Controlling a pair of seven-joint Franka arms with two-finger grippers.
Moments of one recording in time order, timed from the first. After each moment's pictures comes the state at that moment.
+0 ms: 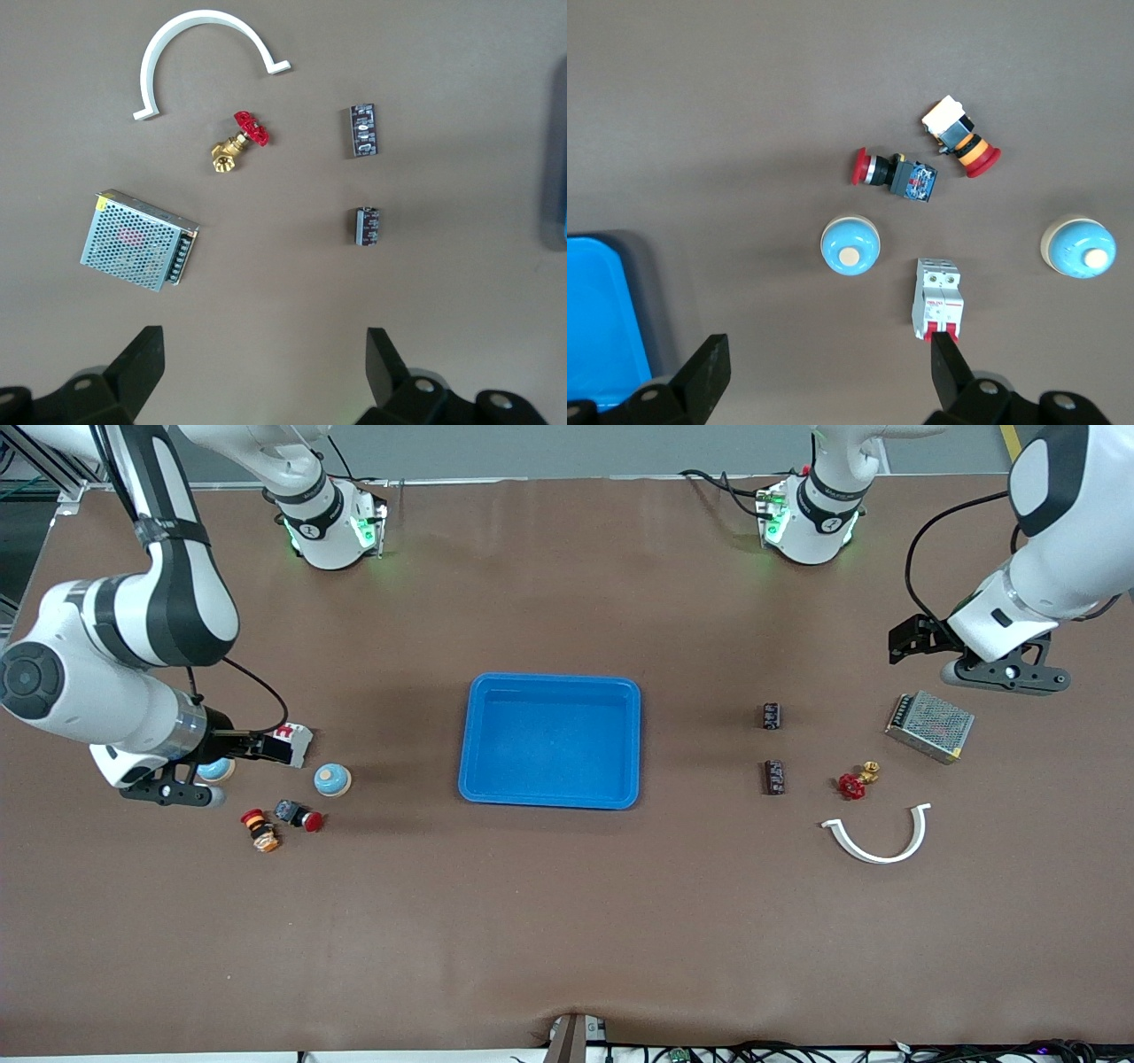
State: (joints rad) left arm -0.05 -0.17 -0.02 -2.11 -0.01 1.86 0.08; right arm 0.08 0.25 -0.02 -1.83 0.09 1.96 0.16
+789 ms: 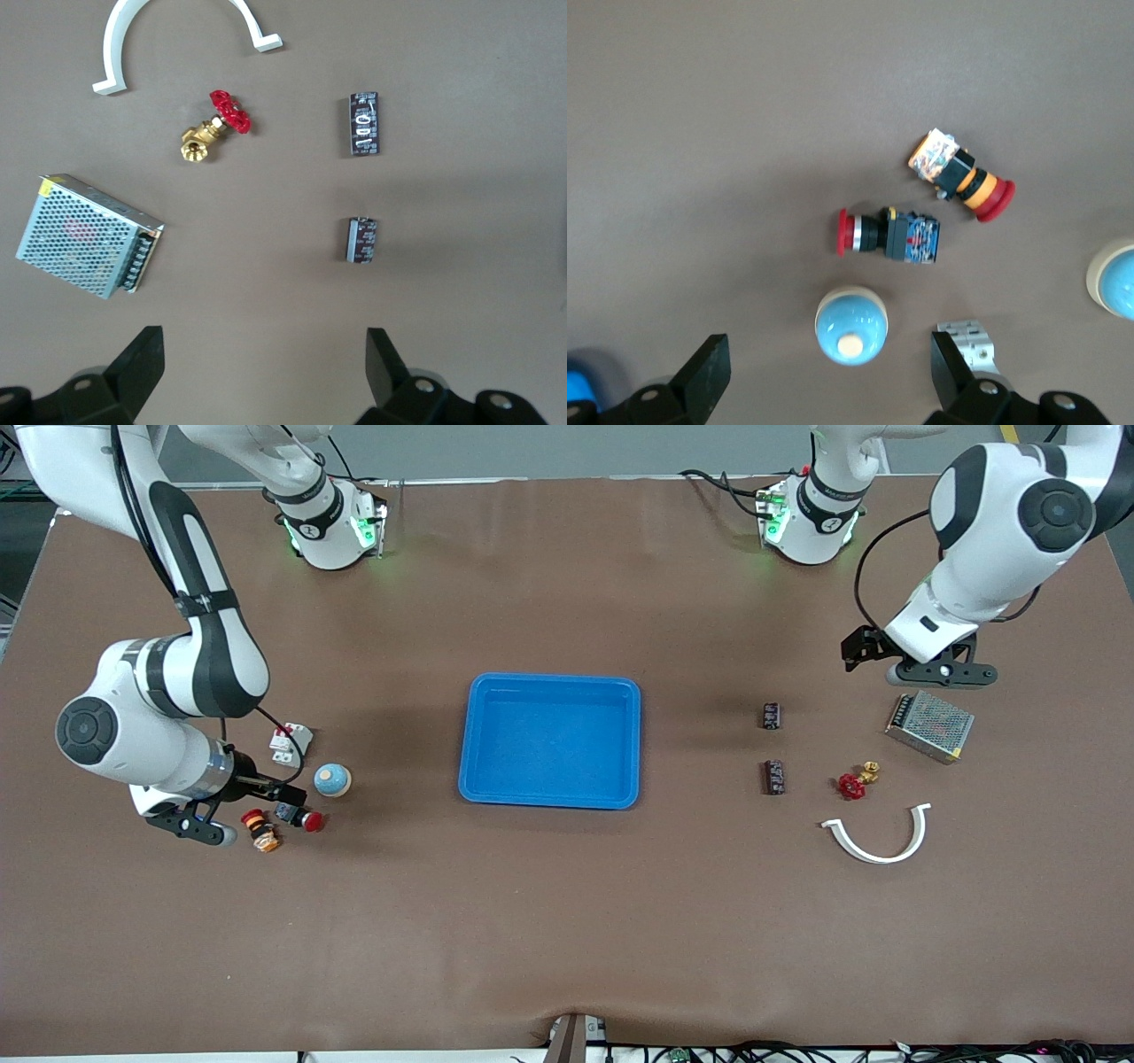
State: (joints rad) left arm -0.05 -0.23 -0.09 -2.37 -0.01 2.11 -0.06; right arm 0.08 0.39 -0.03 -1.85 0.10 2.20 0.30
